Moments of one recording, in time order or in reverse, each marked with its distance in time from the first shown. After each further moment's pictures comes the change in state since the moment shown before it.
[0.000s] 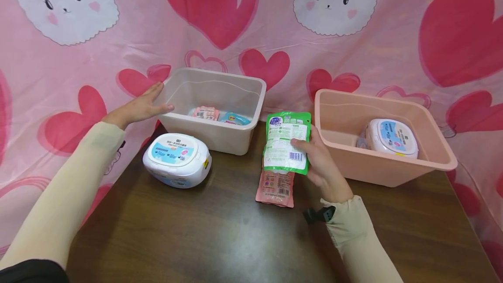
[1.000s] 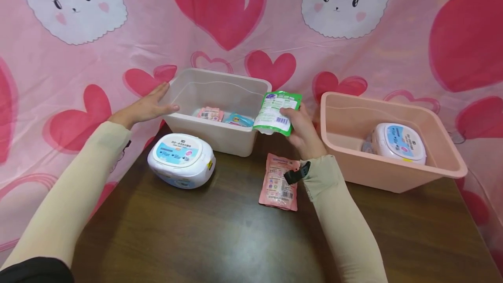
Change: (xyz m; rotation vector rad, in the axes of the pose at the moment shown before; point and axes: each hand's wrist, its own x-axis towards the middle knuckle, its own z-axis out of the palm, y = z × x) left_hand 0.001 -0.002 0.001 -0.023 0.010 -0.005; right_hand 0.096 -0.015 0.026 0.146 0.131 0.037
